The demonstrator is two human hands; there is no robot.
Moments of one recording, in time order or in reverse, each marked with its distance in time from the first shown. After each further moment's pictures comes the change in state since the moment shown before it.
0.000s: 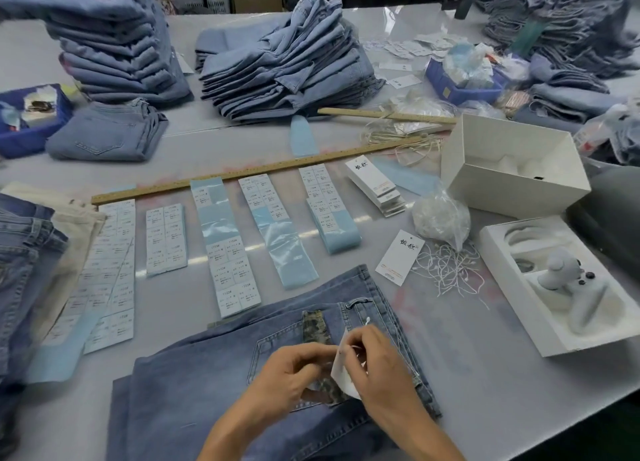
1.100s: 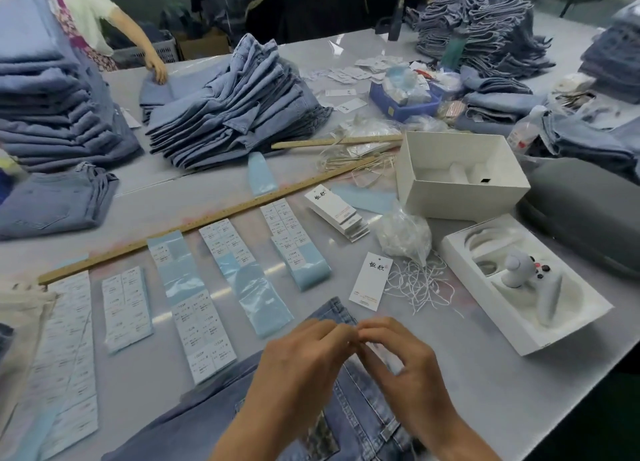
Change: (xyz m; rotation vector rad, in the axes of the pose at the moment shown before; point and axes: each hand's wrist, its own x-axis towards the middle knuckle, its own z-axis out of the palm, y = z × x) left_hand 0.032 0.107 0.031 1.155 0.319 0.905; right_hand 0.022 -0.011 -0.077 0.289 0.375 -0.255
